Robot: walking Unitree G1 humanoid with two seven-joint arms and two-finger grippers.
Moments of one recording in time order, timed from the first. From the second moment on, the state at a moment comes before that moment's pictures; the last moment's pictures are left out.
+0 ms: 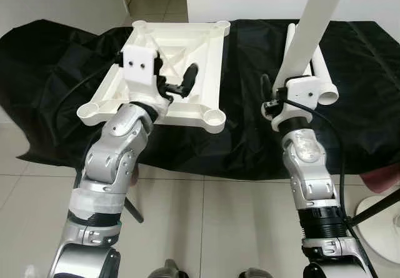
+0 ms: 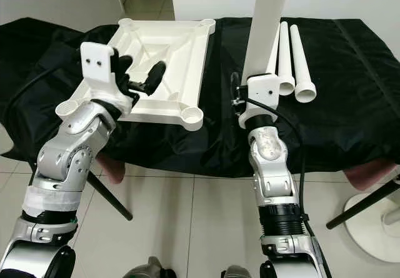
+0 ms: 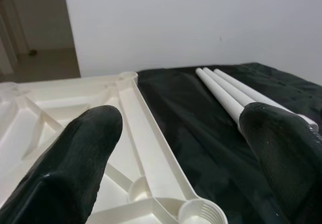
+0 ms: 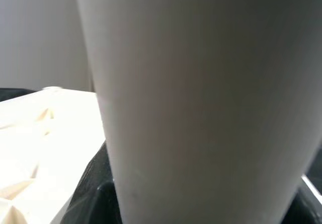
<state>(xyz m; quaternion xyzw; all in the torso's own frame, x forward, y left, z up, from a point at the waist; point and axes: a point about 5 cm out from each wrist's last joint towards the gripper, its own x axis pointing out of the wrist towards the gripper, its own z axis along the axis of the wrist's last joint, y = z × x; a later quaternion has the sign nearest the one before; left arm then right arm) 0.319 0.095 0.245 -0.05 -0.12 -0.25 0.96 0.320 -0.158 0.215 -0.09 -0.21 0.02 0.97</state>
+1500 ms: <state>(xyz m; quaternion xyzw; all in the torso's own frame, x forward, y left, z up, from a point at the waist) 0.329 0.105 0.243 -0.07 -0.14 -0.23 0.96 0.326 -0.160 0.205 -0.05 -0.18 0.00 0.98</state>
